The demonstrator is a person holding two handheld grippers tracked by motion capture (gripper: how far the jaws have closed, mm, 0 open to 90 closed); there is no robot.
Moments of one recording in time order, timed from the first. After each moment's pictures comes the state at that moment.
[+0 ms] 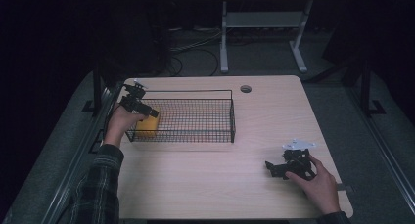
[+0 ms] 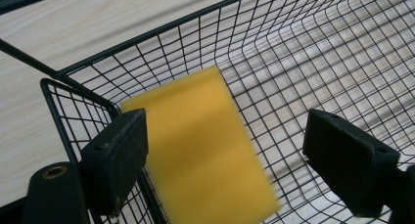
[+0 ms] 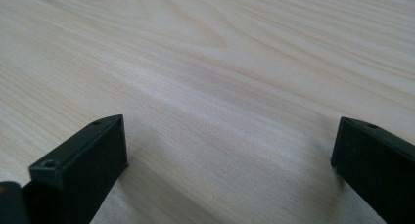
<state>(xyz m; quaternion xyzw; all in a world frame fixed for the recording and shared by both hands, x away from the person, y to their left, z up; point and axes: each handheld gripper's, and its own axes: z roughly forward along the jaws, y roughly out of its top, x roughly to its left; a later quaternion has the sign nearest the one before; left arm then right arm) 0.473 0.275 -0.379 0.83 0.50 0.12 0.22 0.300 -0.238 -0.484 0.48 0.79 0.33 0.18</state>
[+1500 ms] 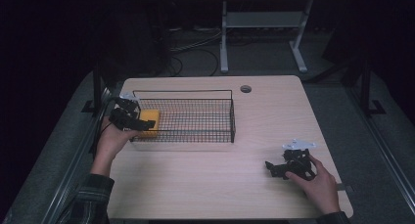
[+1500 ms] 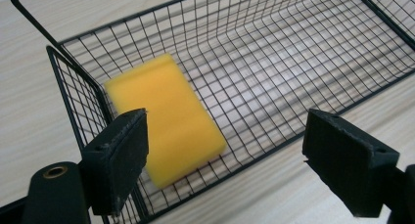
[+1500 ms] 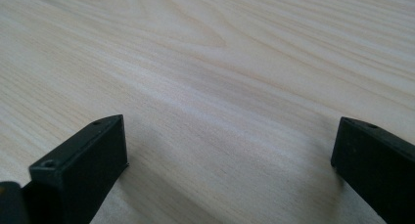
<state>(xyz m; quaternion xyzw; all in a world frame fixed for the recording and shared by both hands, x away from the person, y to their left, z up) 0.387 0.276 -0.358 0.82 0.47 0.16 0.29 0.300 -0.238 -0.484 0.48 0.79 0.33 0.18</state>
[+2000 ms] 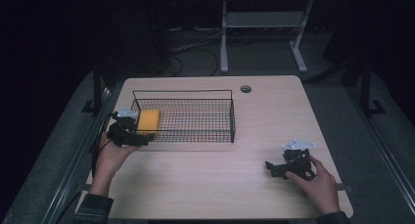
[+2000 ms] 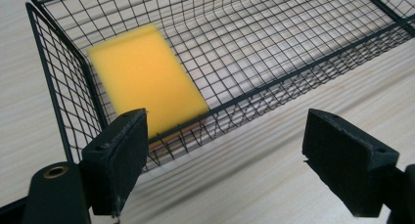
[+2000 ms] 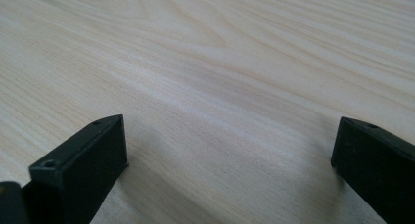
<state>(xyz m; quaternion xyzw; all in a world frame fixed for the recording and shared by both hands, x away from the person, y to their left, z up) 0.349 0.277 -0.377 0.81 0.47 0.18 0.31 0.300 -0.238 -0.484 0.48 0.79 0.33 0.18</state>
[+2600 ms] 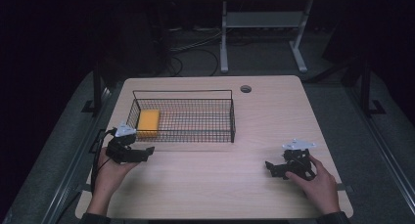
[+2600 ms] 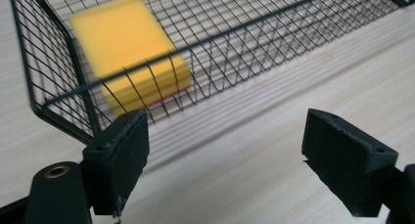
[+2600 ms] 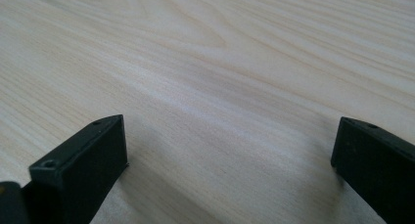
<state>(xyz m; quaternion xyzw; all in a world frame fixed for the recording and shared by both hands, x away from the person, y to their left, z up) 0.309 0.278 -0.405 0.81 0.45 0.19 0.33 0.300 -0.238 -0.484 0.48 0.79 0.33 0.18</state>
